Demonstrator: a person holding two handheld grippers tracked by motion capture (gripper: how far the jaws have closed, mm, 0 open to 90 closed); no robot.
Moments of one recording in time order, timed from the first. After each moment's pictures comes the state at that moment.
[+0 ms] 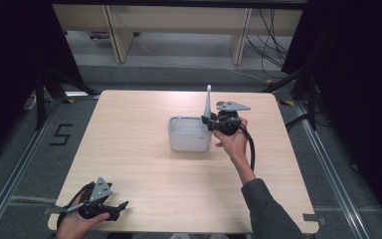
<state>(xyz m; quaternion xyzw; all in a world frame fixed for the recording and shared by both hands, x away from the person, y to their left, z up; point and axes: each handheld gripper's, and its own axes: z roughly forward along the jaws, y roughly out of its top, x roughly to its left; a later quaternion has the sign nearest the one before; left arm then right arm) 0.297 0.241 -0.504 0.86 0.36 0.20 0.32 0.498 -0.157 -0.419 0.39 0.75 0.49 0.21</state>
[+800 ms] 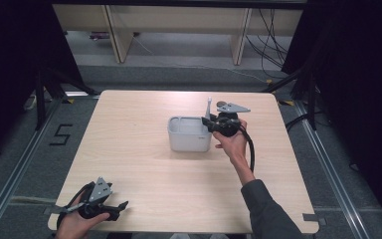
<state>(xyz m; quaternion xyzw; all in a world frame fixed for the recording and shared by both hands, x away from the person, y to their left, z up) 0.297 0.242 -0.505 0.85 0.36 0.20 0.32 0.498 -0.159 -0.425 0.39 0.75 0.49 0.20</state>
